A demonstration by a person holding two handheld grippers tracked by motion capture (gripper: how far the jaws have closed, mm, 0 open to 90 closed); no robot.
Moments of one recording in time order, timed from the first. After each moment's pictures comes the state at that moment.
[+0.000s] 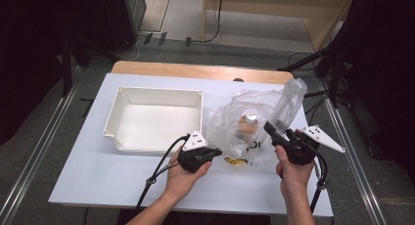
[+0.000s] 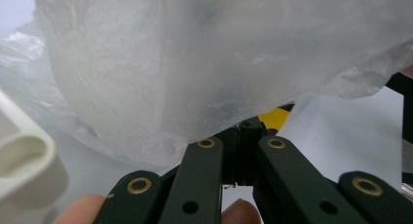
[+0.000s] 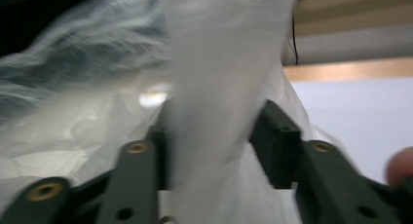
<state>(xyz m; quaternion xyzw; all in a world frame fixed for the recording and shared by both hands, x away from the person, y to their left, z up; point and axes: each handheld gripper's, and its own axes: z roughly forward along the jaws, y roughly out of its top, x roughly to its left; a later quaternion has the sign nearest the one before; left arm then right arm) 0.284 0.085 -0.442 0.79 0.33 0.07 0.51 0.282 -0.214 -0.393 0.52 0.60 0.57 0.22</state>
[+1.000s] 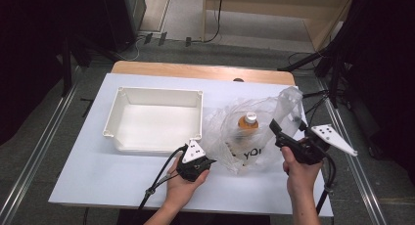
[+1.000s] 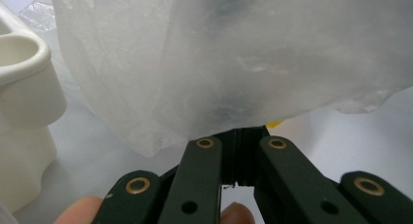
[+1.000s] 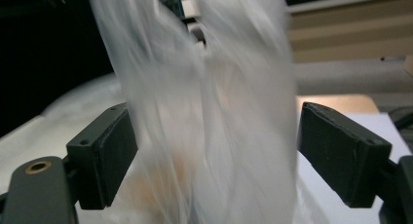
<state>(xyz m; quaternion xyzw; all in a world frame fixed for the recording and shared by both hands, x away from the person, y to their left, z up) 0.271 0.088 -0.469 0.78 0.35 0.11 0.50 0.273 -0.225 -0.364 0.51 0.56 0.58 0.28</state>
